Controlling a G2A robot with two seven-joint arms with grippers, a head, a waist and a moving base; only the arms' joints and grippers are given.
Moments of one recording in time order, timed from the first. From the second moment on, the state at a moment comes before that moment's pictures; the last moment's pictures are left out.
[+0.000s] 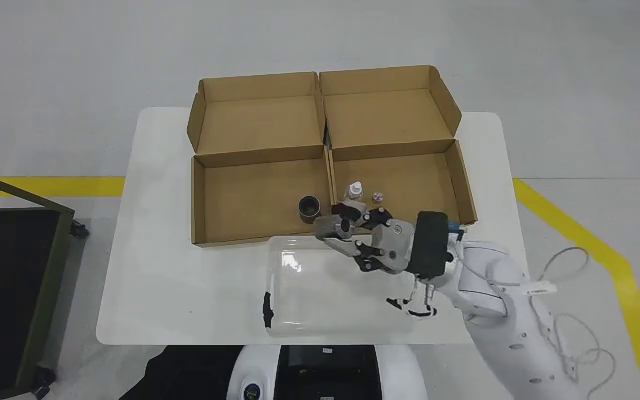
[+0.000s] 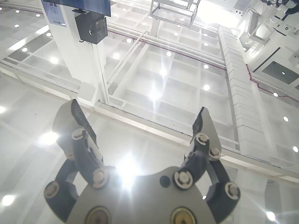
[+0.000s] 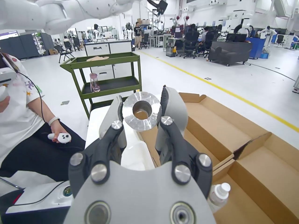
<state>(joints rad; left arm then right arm) -0.17 -0.33 -0.48 -1.21 3.07 0.34 0.06 -1.27 -1.15 1.22 -1.97 -0.95 -0.82 0.01</state>
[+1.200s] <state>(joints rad) -0.17 -0.33 -0.48 -1.21 3.07 0.34 0.06 -1.21 -1.16 1.17 -1.95 -0.95 -0.75 0.07</state>
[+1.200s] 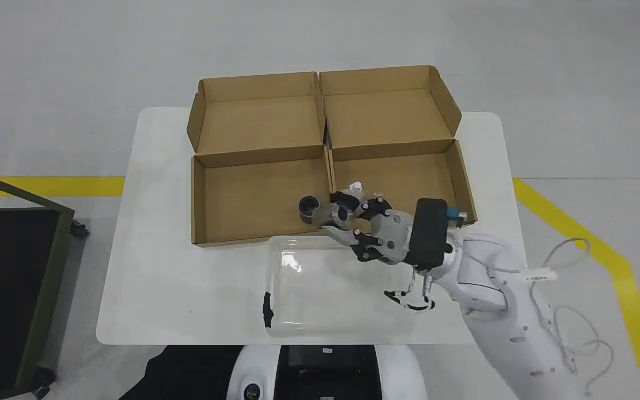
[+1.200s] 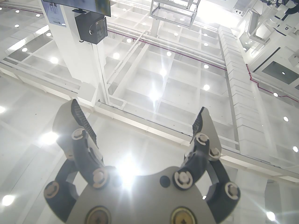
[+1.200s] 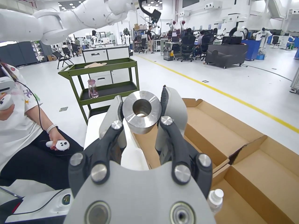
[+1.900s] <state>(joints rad) -0.17 -0.33 -0.48 -1.21 3.07 0.34 0.06 -1.01 -1.22 0.88 -1.75 -1.14 -0.56 0.18</state>
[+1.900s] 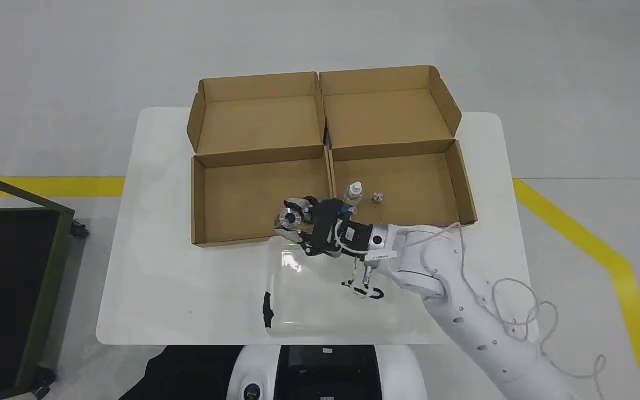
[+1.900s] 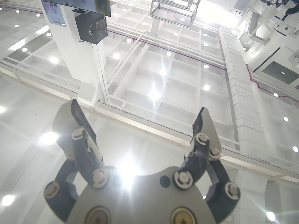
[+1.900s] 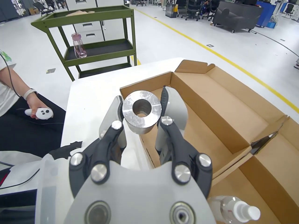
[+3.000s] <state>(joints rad) -0.17 -0.33 -0.48 -1.21 3.07 0.34 0.06 -0.71 -1.39 0.60 -1.34 -1.27 -0.40 0.38</state>
